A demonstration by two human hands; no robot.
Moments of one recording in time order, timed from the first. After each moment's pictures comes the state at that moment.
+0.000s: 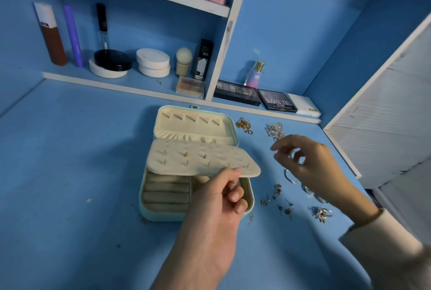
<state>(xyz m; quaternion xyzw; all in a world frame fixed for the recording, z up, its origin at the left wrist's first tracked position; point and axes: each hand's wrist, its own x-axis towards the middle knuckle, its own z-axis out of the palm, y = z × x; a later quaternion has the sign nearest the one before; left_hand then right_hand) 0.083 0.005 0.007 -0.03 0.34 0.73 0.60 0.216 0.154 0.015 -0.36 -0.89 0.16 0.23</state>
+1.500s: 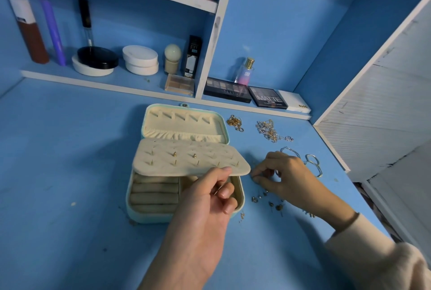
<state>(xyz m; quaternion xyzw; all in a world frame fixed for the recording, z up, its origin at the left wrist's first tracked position) 0.082 0.003 0.010 -0.01 0.33 0.73 0.60 0.222 0.146 -0.005 -0.32 -0.93 0.13 0.11</state>
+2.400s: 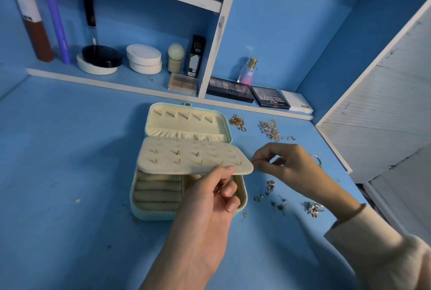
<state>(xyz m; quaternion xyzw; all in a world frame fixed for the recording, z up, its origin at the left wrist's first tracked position) 0.082 0.005 0.007 -0.01 0.33 0.73 0.60 0.208 0.142 0.015 -0.36 -0.86 0.31 0.17</state>
